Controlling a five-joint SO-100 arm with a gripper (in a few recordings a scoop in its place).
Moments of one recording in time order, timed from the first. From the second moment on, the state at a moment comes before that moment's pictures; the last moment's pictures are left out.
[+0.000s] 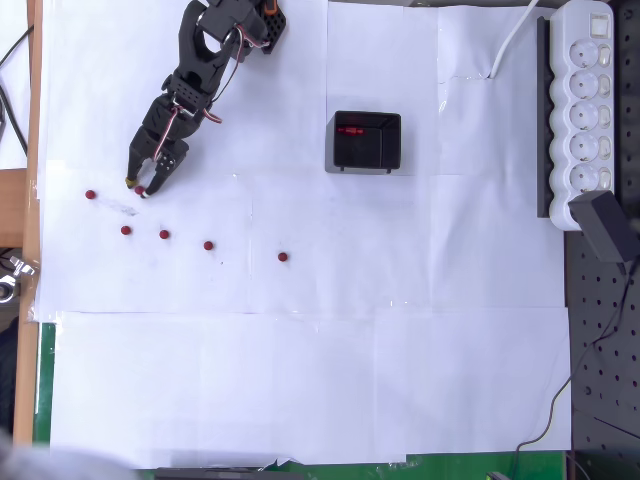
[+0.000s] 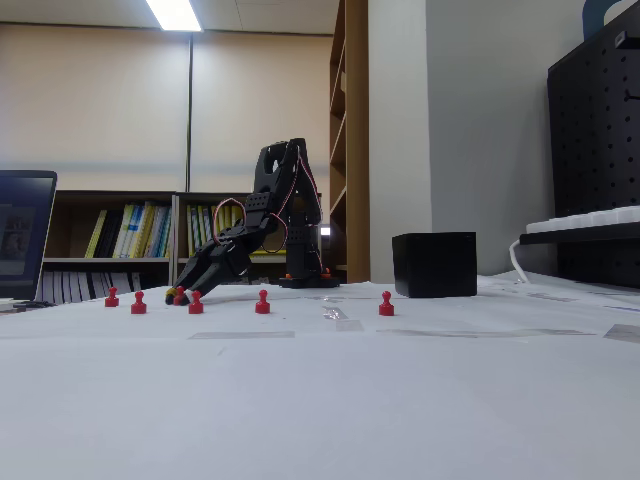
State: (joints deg) arm 32.8 100.9 40.3 -29.6 -87.3
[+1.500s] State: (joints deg) arm -45.0 86.5 89.6 74.4 -138.6
